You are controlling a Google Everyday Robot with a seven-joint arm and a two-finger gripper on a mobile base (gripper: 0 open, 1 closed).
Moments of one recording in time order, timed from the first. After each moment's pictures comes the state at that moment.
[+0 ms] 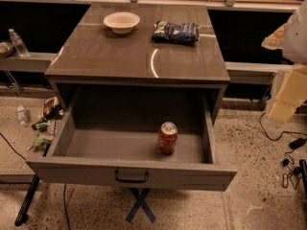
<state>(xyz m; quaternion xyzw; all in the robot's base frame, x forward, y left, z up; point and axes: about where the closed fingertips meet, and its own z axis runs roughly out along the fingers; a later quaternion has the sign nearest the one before) 0.438 -0.217 0.976 -0.60 0.78 -0.03 0.16</state>
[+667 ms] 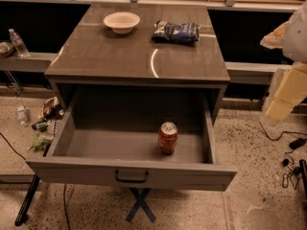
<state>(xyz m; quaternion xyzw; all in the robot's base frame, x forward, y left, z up) 0.440 -0.211 0.979 -0.60 0.78 -0.02 0.18</state>
